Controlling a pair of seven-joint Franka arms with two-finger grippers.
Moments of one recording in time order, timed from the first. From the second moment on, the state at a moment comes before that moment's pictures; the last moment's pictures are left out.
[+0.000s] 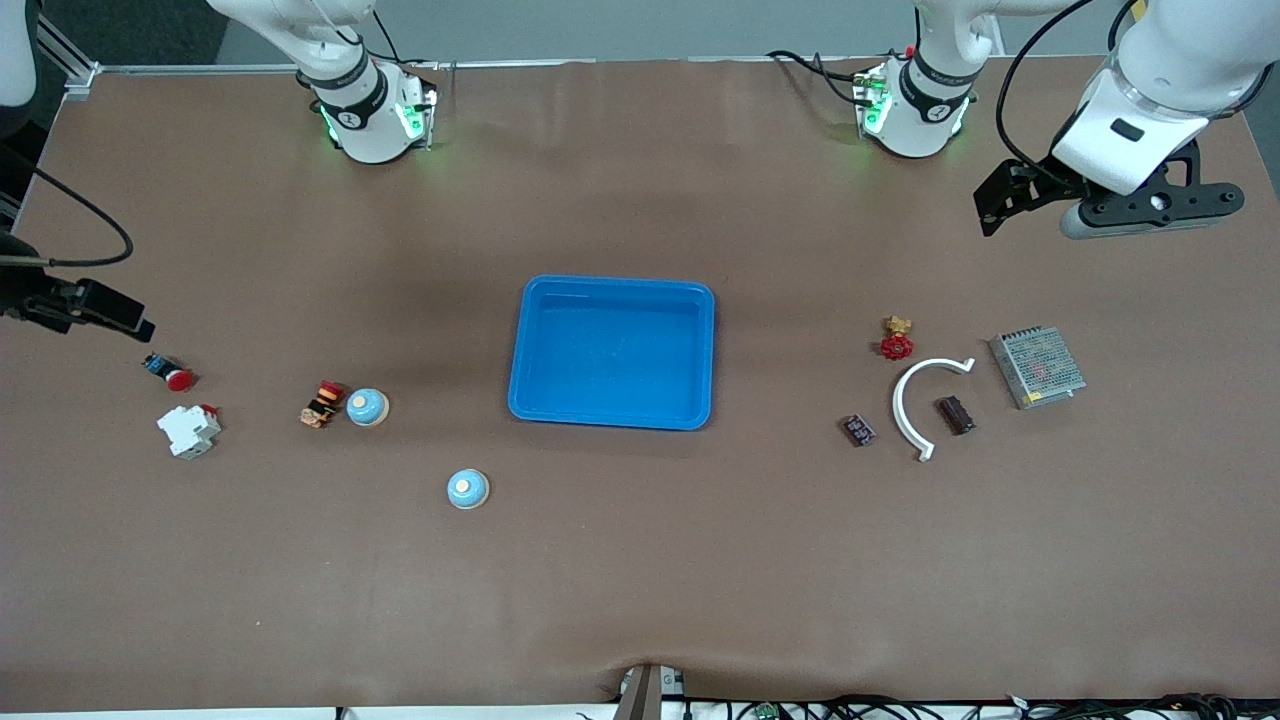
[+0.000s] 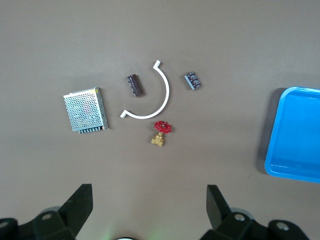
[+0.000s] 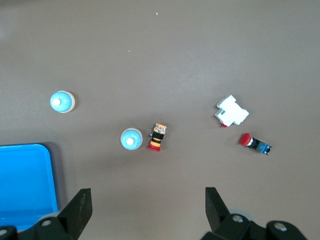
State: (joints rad) left arm -0.07 -0.14 -0.17 -1.75 0.02 1.60 -0.30; right arm -0.09 0.08 0.02 -1.54 0.02 1.64 0.07
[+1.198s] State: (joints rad) left arm -0.05 -0.15 -0.17 -1.73 0.02 1.56 -0.30; right arm -0.10 0.00 0.01 -1.56 0.02 1.63 0.07
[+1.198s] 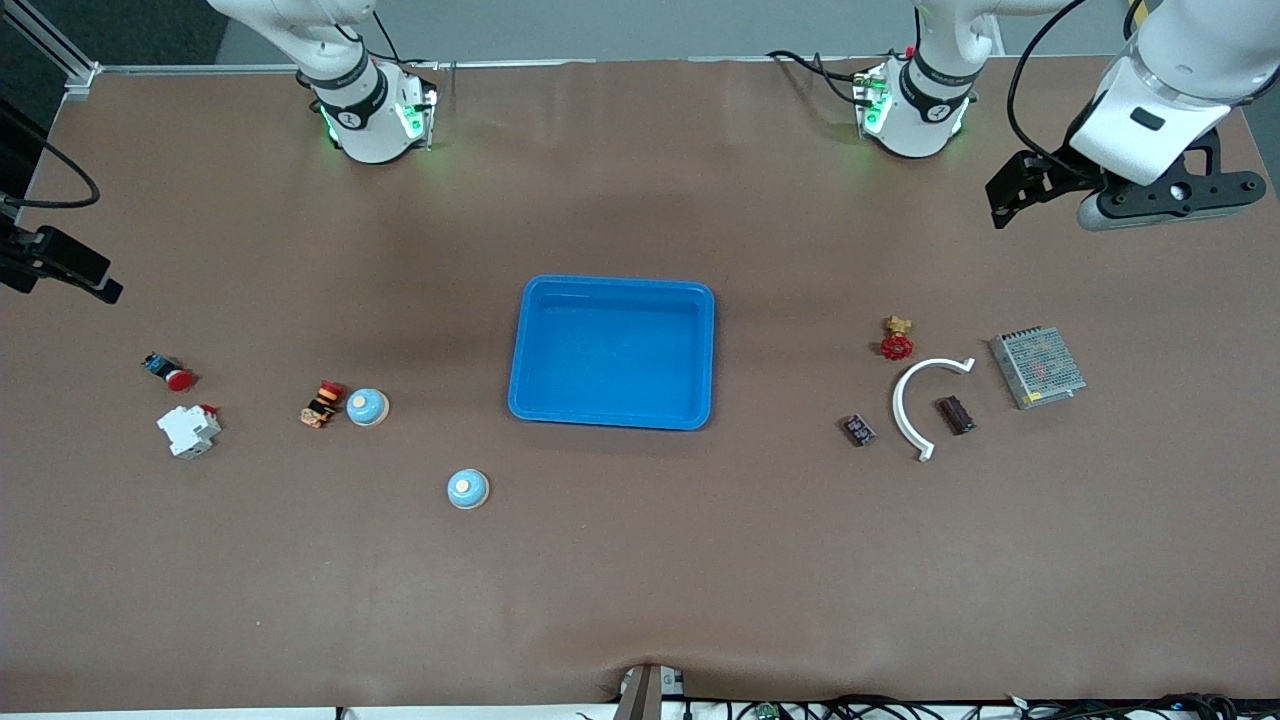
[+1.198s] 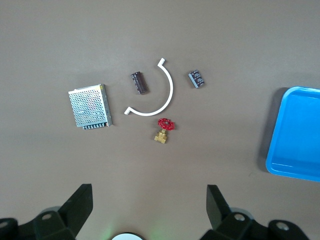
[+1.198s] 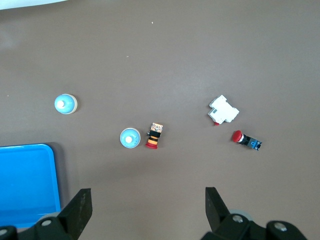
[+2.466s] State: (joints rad) left arm -0.03 -0.15 -0.17 -1.73 0.02 1.56 -0.30; right arm -0.10 -0.01 0.02 -1.47 0.02 1.54 0.07
